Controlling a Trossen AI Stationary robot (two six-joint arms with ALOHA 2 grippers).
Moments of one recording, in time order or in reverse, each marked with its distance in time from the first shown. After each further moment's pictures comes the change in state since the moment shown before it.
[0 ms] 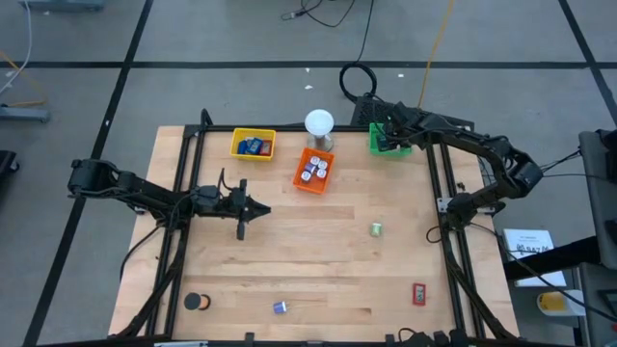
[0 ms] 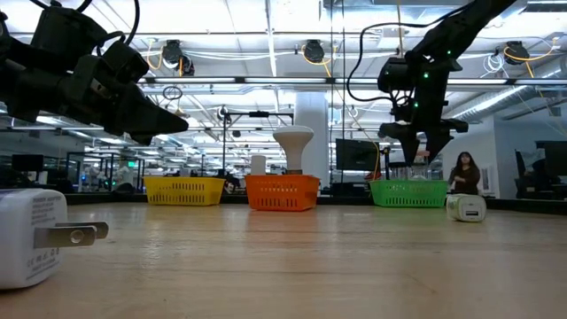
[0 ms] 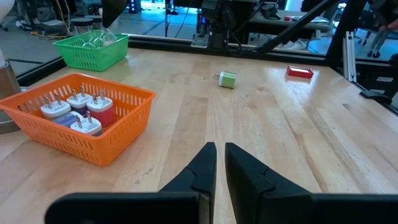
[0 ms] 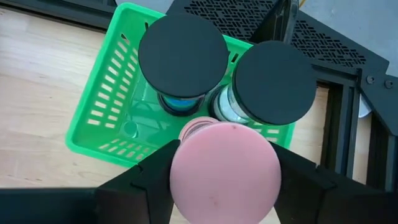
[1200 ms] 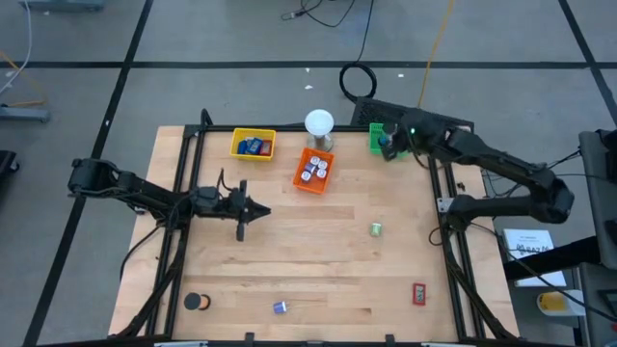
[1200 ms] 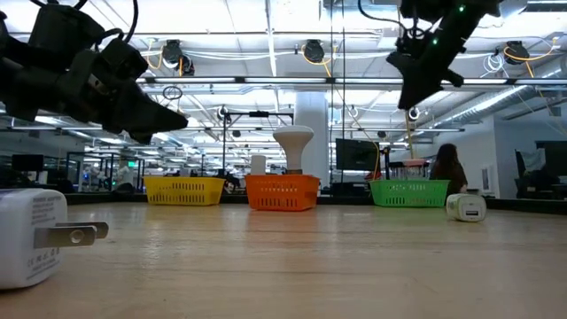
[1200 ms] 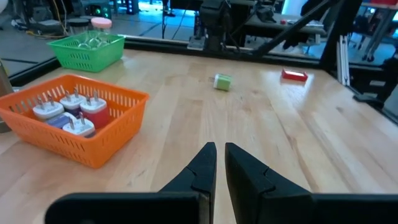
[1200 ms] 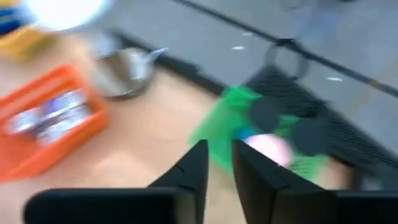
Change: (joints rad) left arm -0.025 0.001 0.000 0.012 -0.011 -0.020; right arm 0.260 -0.374 -0.001 0.002 0.006 -0.143
